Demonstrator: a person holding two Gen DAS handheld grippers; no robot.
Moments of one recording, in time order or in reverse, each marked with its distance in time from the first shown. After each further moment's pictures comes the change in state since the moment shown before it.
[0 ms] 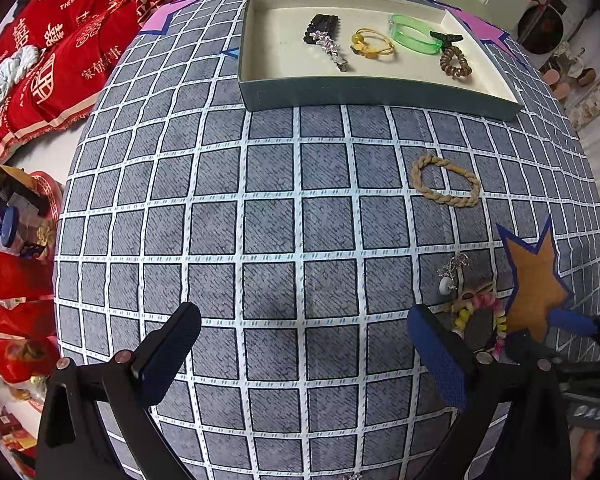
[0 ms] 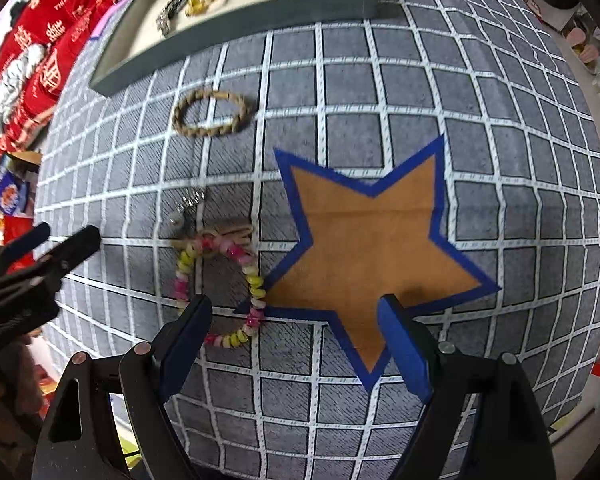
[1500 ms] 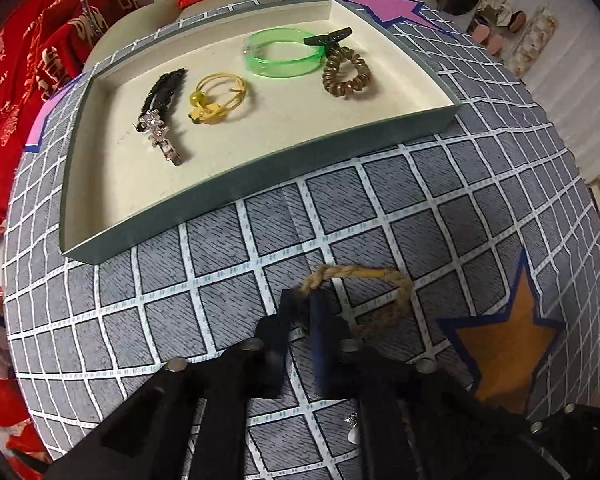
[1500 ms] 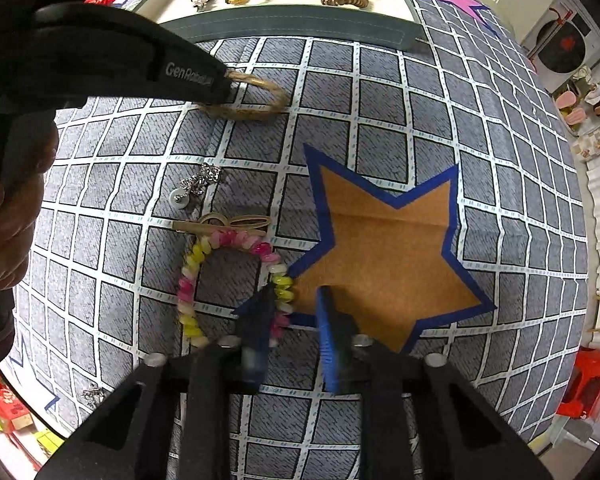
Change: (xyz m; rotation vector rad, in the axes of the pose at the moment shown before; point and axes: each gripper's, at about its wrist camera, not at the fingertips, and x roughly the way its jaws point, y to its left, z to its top) left arm 0.045 -0.107 0.088 0.274 -0.061 -0.098; right arm 0.017 0.066 -0.036 -0.145 -0.113 -0.163
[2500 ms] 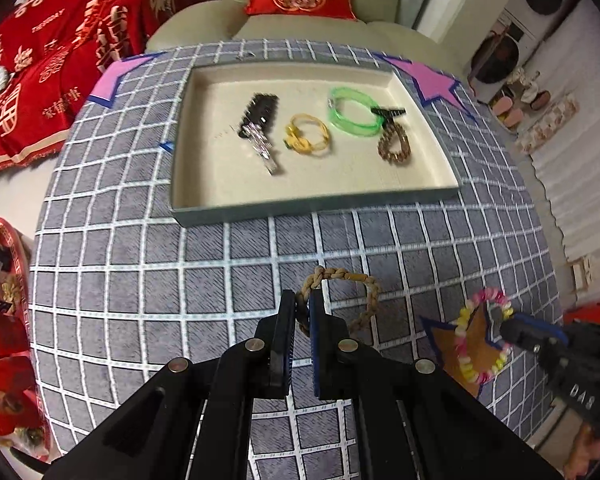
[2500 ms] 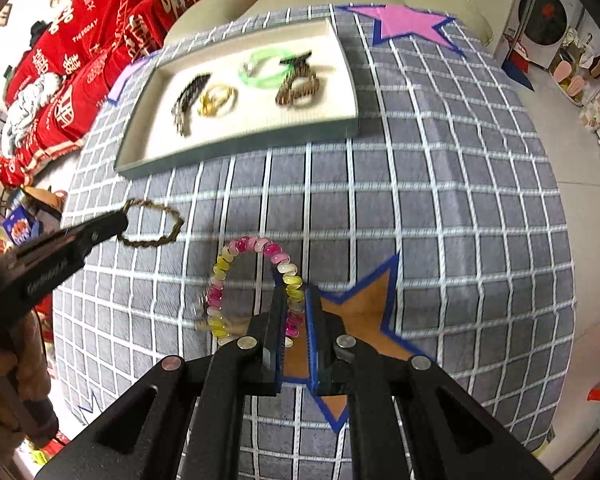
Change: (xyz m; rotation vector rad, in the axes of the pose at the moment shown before) left arm -0.085 0.066 -0.034 -0.248 -0.106 -0.055; right arm -0.070 -0.087 0.066 0.150 -0.113 0.157
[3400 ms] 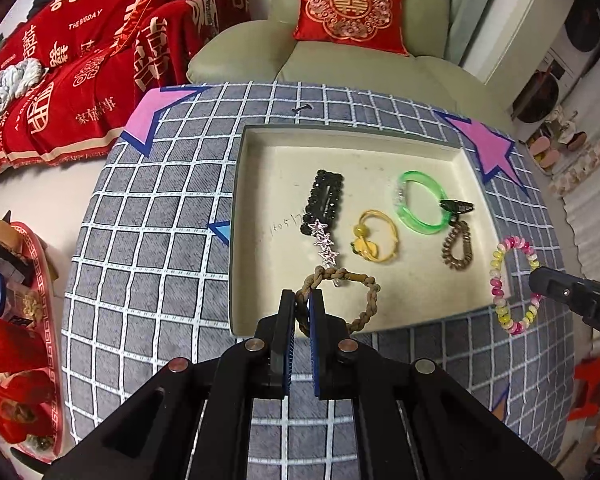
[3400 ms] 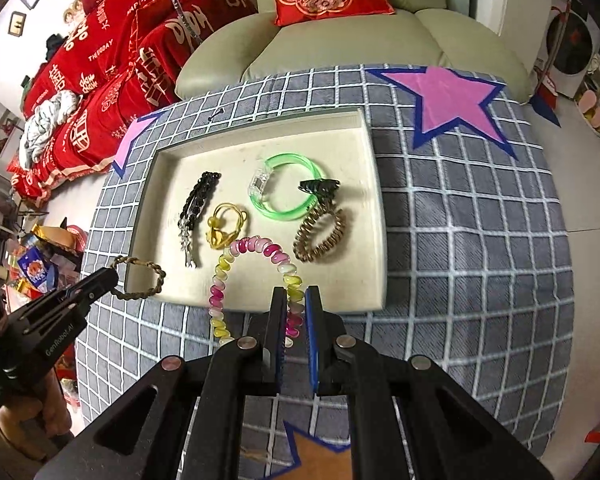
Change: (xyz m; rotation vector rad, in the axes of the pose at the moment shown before) left arm 0.017 0.042 0.084 -0.093 -0.058 0.110; right arm 0.022 0.004 0.142 -0.041 -0.050 0.076
